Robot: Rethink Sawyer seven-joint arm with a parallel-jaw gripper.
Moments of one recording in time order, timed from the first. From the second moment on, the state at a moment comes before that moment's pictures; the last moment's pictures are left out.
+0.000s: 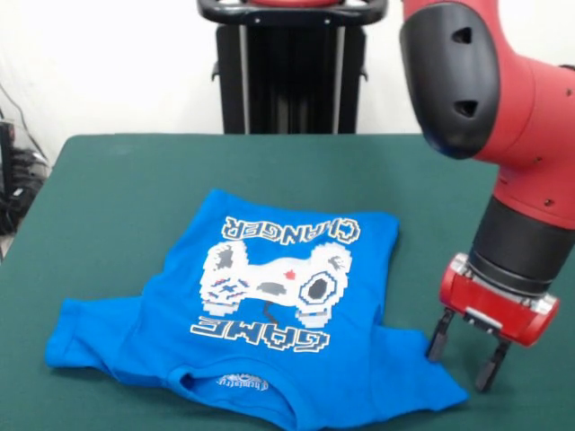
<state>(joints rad) 0.22 -0.09 -0.25 0.90 -0.11 0.58 2.71</state>
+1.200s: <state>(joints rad) 0.00 -0.14 -0.01 0.94 0.00 0.55 2.71</state>
